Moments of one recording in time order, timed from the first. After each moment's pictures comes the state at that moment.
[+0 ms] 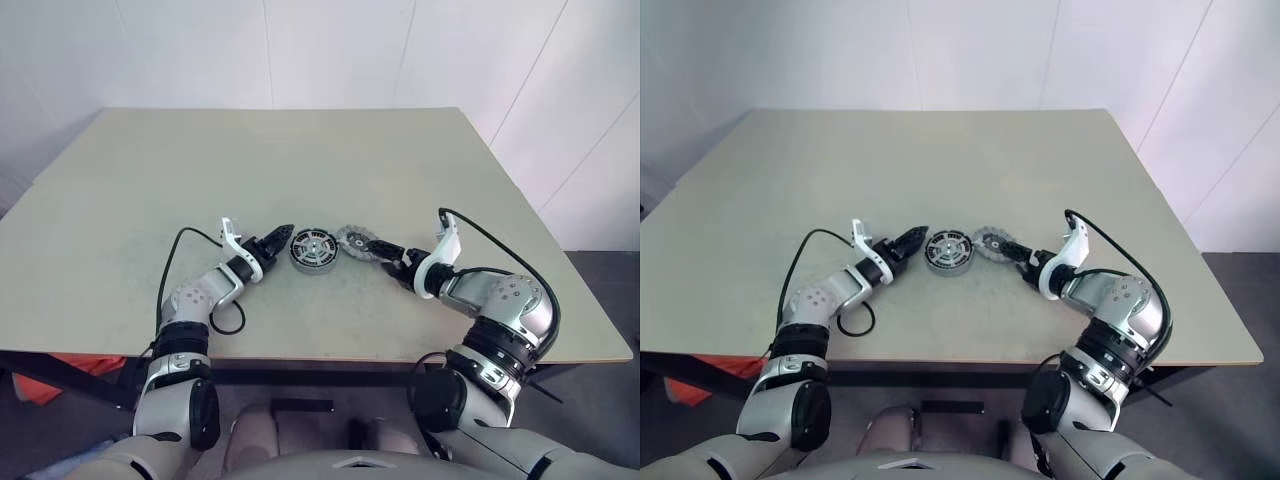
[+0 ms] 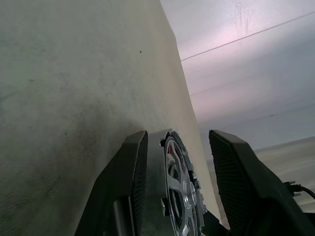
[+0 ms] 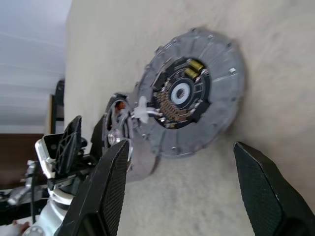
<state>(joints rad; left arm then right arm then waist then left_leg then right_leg) -0.53 0.09 0.39 0.53 -0.85 0.80 -0.49 -0.61 0.11 -0.82 -0.11 0.33 1.61 0.28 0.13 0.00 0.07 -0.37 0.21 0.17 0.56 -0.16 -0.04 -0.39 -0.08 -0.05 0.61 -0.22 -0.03</state>
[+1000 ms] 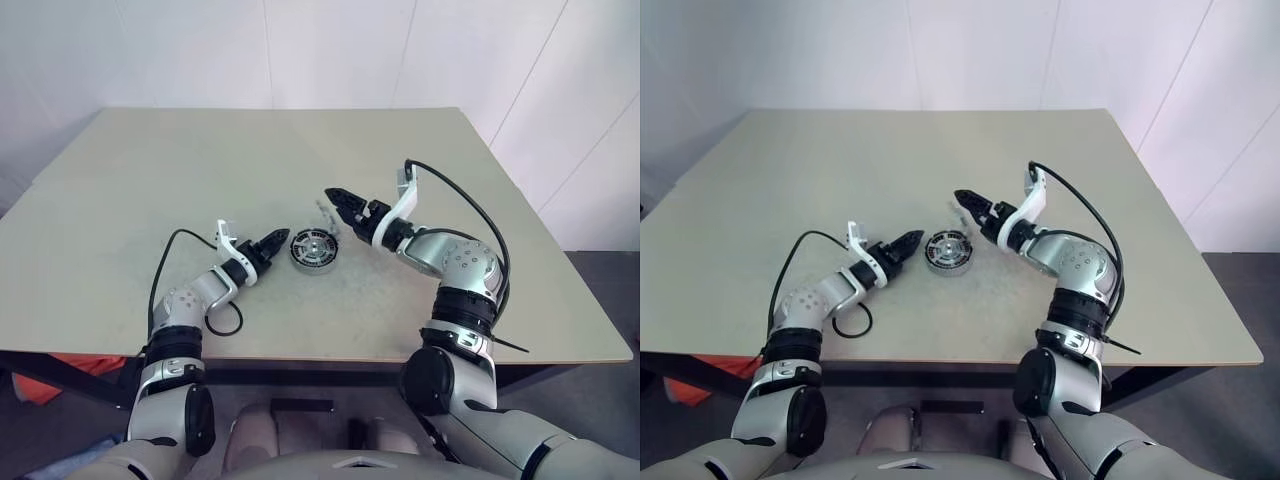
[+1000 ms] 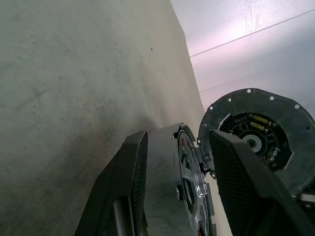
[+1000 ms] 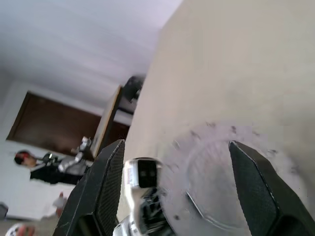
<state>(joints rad) -0.50 0.11 0.39 0.48 -0.84 0.83 -0.47 -0.73 0.10 -0.57 0.13 0.64 1.26 0.30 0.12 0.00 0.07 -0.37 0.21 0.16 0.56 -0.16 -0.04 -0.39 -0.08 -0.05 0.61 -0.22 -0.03</state>
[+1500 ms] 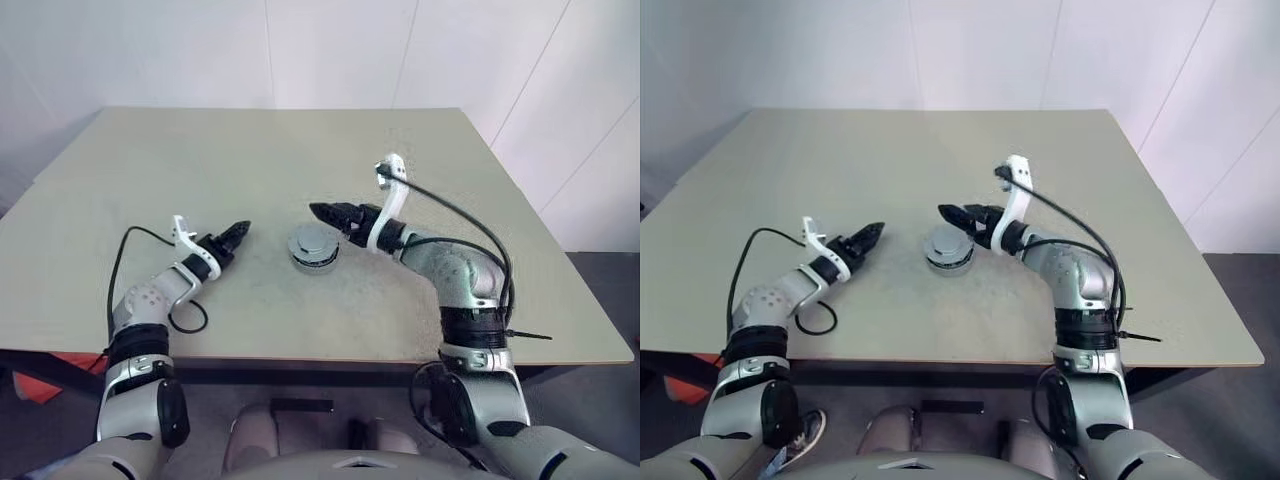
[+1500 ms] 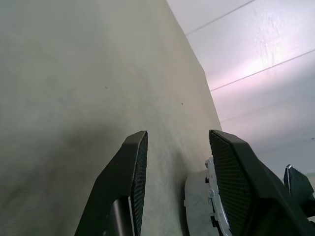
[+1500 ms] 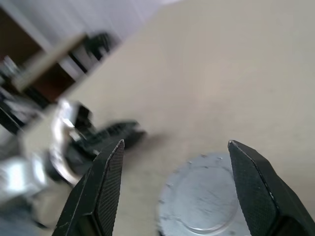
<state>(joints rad) -0.51 0.25 0.47 0.52 -0.83 0.79 -0.50 -0.56 -0.15 0.02 0.01 0.39 0.77 0.53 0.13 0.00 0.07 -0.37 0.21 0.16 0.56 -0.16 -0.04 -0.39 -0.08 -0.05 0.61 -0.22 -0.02</state>
